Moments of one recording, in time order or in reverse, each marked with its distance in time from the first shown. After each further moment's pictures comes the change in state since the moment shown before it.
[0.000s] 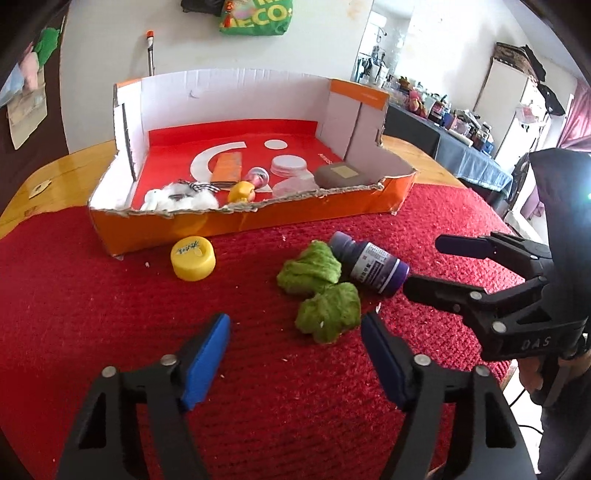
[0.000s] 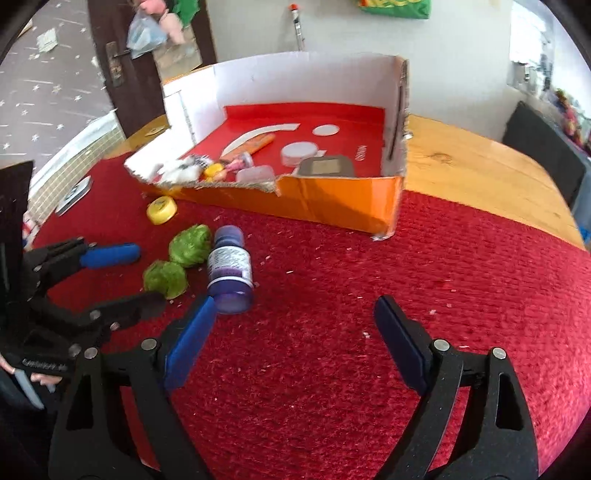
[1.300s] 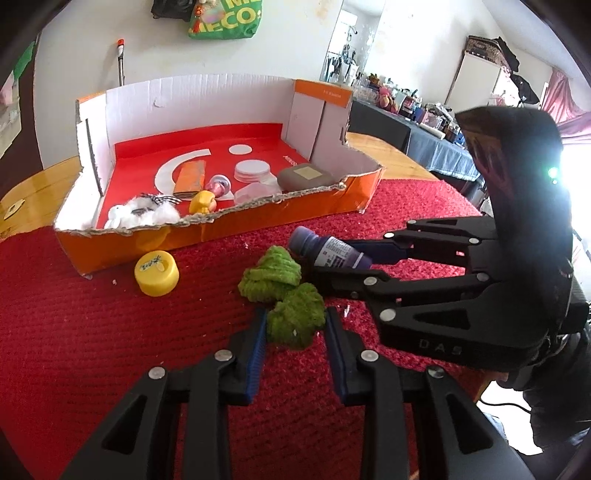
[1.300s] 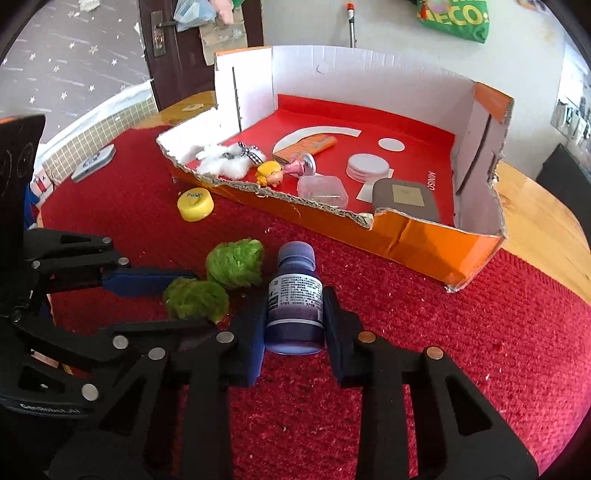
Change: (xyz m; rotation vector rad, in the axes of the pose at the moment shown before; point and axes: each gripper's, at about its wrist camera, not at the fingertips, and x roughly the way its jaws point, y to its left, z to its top) left arm -0.001 -0.009 0.001 0.063 -0.012 -0.105; right arm 0.026 0.038 0.016 -0.160 -0.003 0.049
